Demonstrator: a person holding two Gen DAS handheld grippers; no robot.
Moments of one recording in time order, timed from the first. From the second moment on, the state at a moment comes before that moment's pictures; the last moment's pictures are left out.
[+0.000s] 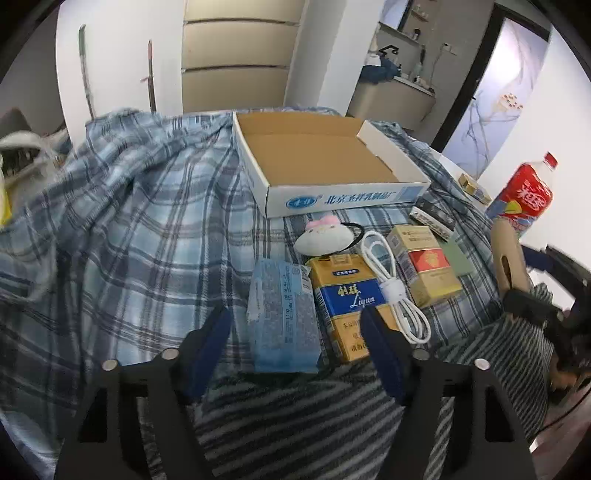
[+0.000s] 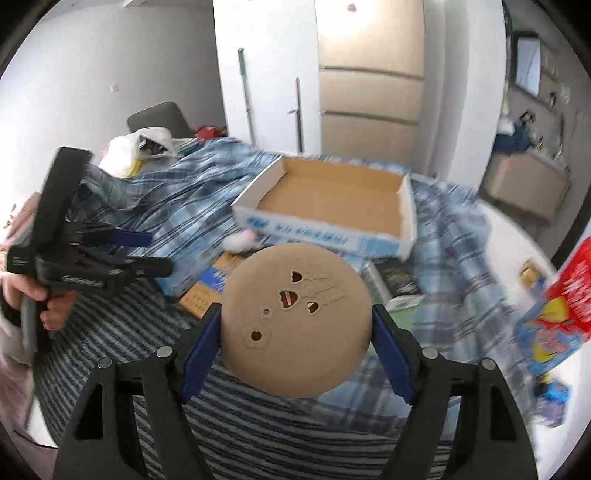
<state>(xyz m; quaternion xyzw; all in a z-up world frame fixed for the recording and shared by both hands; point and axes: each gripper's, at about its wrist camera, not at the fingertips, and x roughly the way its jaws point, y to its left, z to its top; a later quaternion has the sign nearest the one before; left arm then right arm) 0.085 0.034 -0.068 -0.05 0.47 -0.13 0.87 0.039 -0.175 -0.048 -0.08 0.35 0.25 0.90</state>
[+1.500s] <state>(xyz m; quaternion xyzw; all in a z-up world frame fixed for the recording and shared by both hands) 0.058 0.004 0.042 0.01 0.29 -0.08 0.95 0.056 -0.189 -0.002 -0.08 0.27 0.20 0.94</state>
